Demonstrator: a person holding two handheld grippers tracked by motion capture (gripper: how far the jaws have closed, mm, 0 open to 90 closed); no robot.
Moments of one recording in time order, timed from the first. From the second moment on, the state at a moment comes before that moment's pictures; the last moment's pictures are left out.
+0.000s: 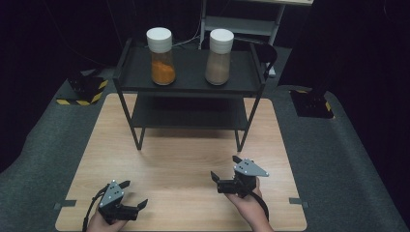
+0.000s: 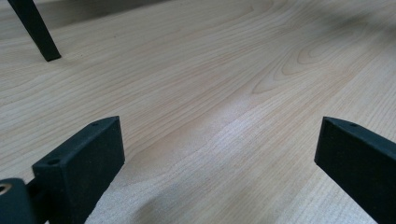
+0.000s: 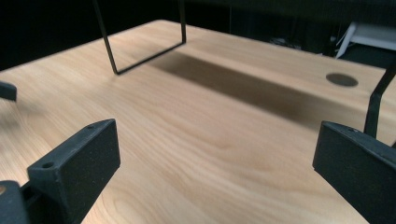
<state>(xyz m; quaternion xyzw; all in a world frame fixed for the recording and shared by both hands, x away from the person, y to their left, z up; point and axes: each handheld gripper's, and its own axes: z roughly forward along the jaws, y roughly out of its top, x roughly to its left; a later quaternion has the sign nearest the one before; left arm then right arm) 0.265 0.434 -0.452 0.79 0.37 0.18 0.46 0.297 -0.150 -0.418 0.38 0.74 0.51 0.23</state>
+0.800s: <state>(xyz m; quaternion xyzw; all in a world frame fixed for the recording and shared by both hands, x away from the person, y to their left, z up) 0.278 0.422 -0.449 0.80 0.35 0.18 0.45 0.262 -0.153 -0.465 0.41 0.75 0.46 0.26</state>
